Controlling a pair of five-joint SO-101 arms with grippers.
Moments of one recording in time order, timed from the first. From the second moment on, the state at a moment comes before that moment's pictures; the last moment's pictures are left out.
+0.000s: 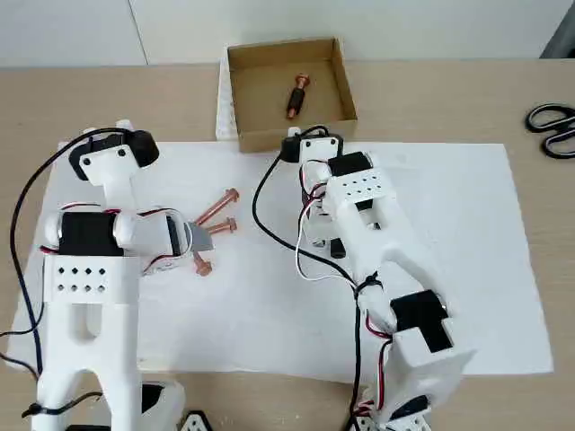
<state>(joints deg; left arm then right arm) -2.5 -30.7 19.7 99.3 20.8 -19.7 12.8 5.5 76.4 -0.4</state>
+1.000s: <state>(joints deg) -2.5 -30.7 19.7 99.3 20.8 -19.1 18.2 5.4 74.3 1.7</state>
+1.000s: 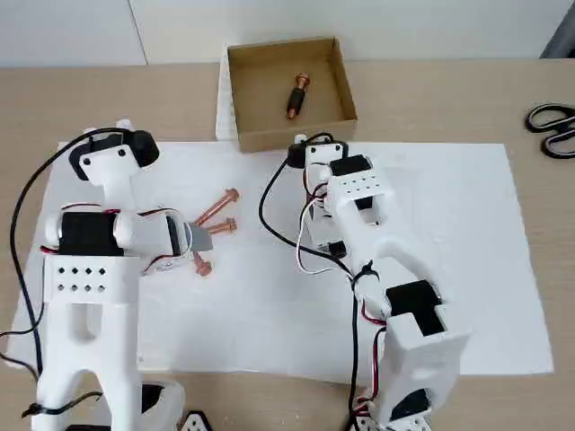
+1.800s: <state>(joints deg) -2.5 -21.9 16.9 89.5 -7.2 -11.1 -0.5 -2.4 89.9 13.1</state>
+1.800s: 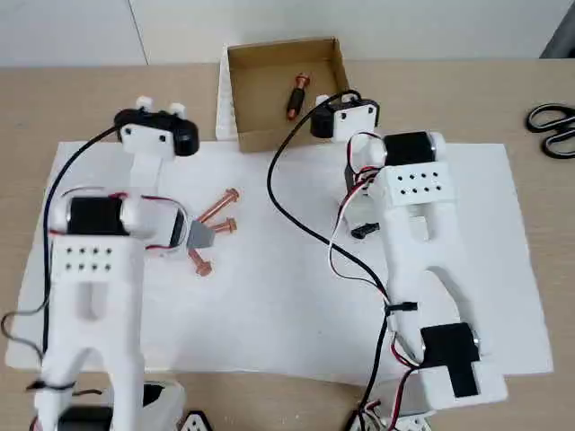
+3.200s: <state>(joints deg) -0.1 59.1 -58.9 96.8 -25.1 -11.2 -0.9 -2.4 91.0 13.1</state>
